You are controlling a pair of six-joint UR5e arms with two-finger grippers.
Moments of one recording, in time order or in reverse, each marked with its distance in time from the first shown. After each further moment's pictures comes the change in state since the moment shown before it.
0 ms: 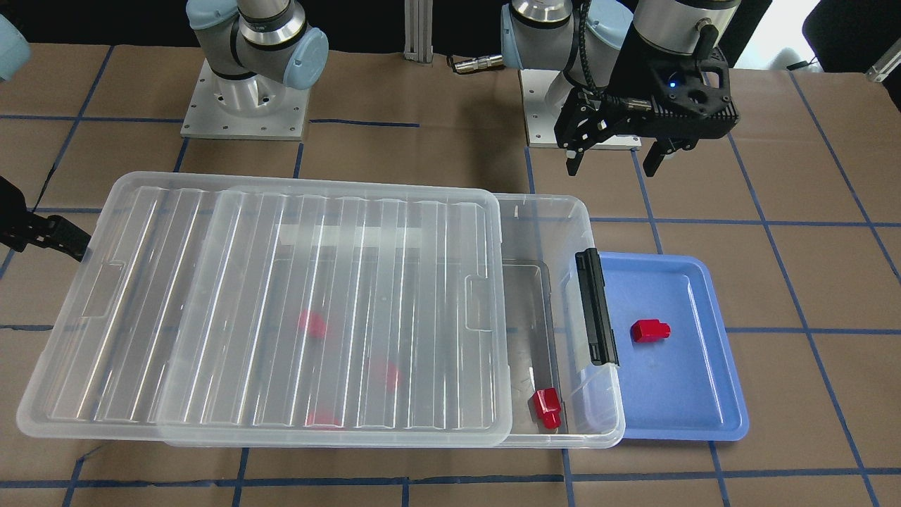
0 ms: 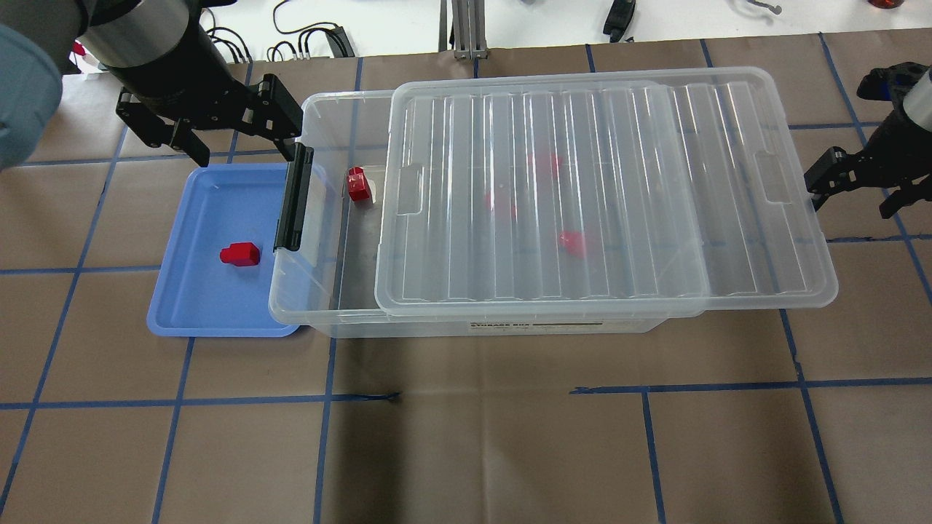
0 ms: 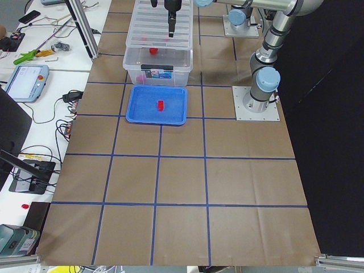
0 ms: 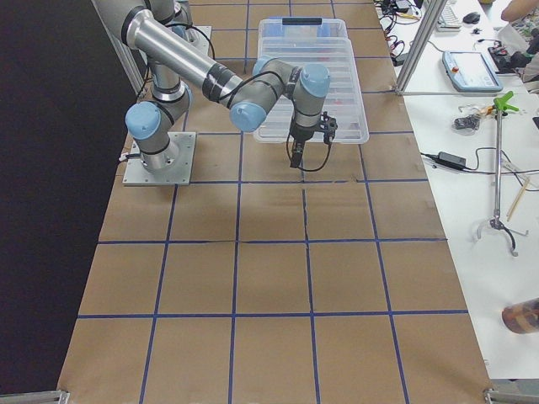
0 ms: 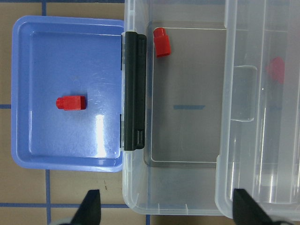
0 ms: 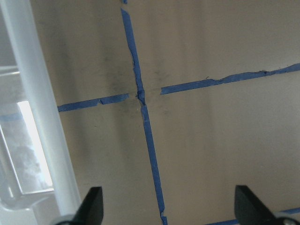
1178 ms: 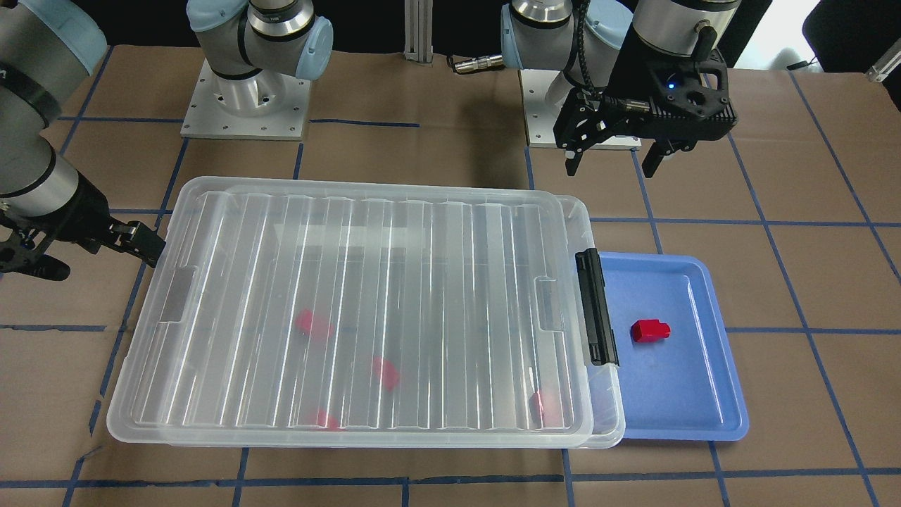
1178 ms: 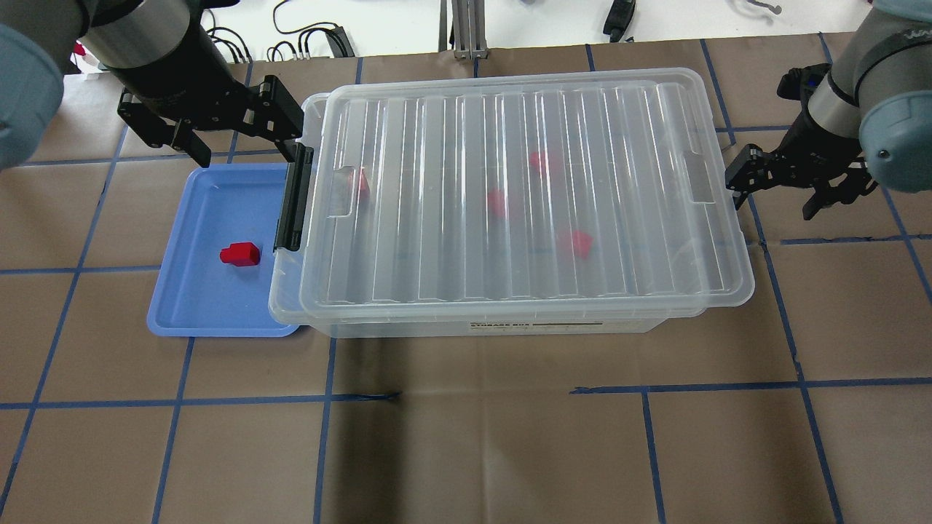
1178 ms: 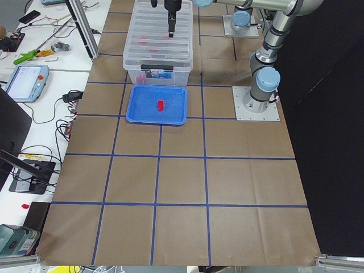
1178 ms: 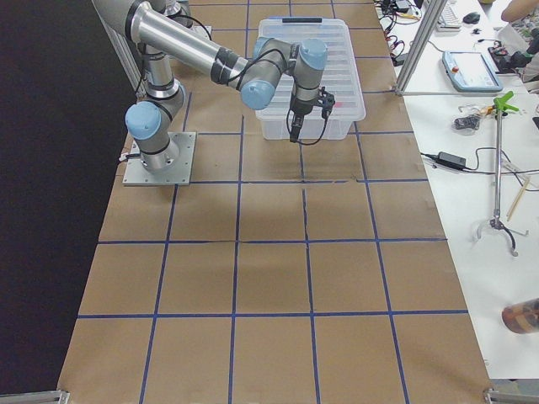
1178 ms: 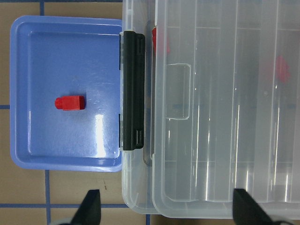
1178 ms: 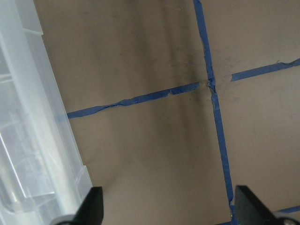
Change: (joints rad) left arm 0.000 -0.001 -0.001 -0.001 -0.003 0.006; right arm 0.168 -0.029 0.029 0.004 0.030 0.226
